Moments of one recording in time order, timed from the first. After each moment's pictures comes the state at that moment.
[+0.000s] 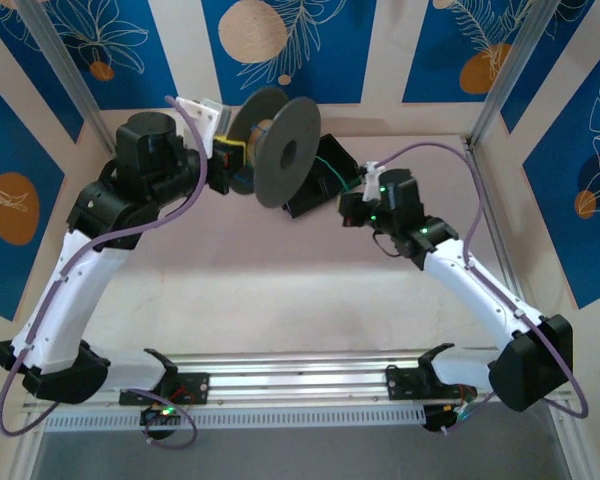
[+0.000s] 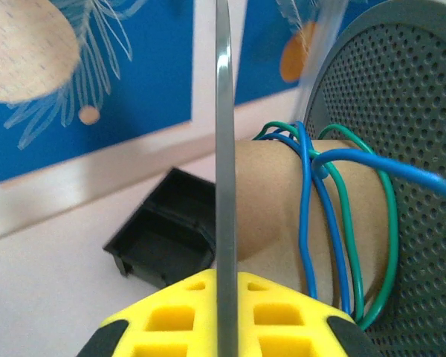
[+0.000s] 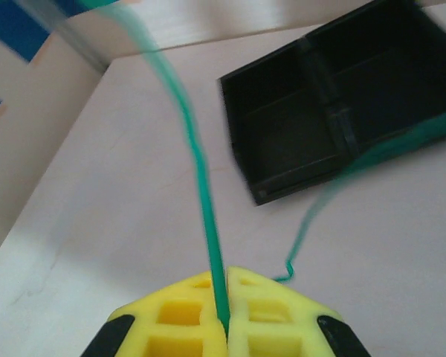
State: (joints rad) left arm -0.60 1.29 1.84 -0.86 0.07 -0.08; right arm 0.41 1.22 1.04 -0.33 -0.18 0.41
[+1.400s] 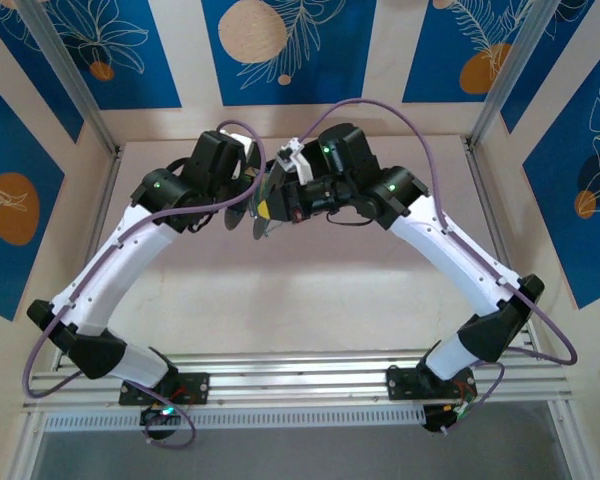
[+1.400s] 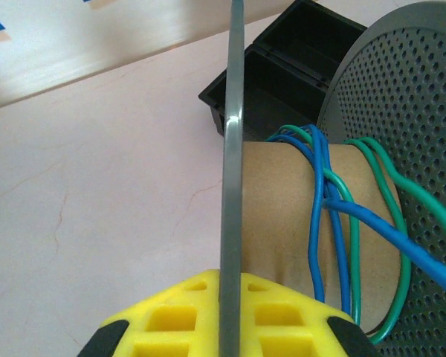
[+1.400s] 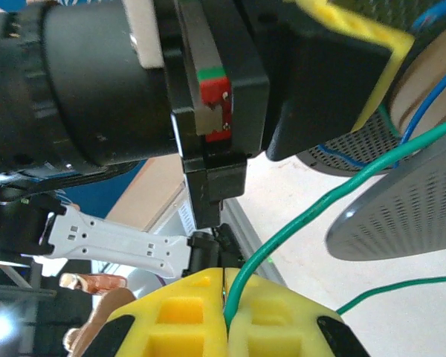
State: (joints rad) left arm -0.65 1.46 1.76 -1.07 -0.33 -0.20; right arm 0.76 1.53 1.73 -0.75 -0.68 0.50
